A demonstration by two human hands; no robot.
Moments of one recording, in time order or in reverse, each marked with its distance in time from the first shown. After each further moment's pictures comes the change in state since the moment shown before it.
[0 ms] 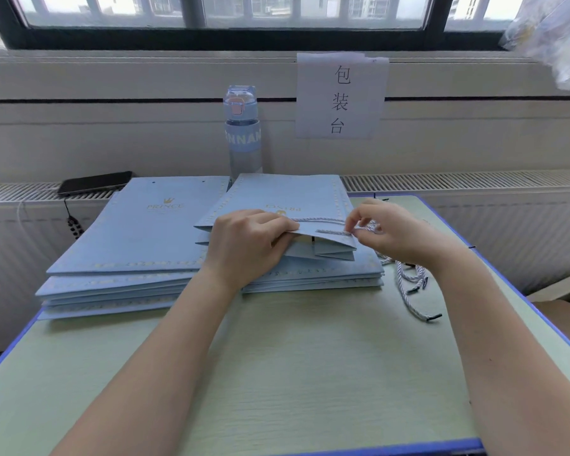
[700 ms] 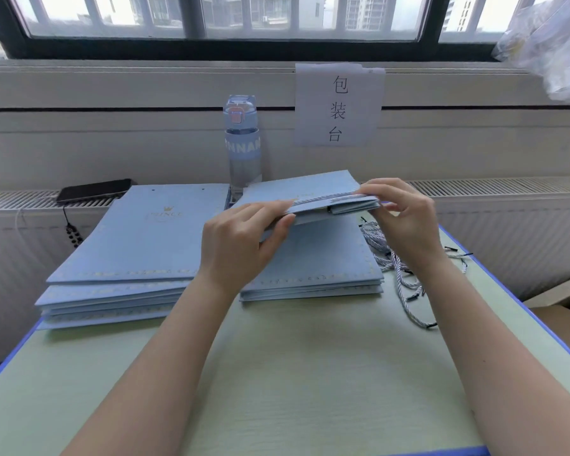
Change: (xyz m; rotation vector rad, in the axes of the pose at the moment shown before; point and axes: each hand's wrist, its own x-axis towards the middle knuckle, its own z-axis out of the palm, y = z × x) left_hand 0.008 0.000 -0.008 -0.017 0.187 -0.069; right_hand 0.010 0.009 0.011 0.332 0.691 -0.212
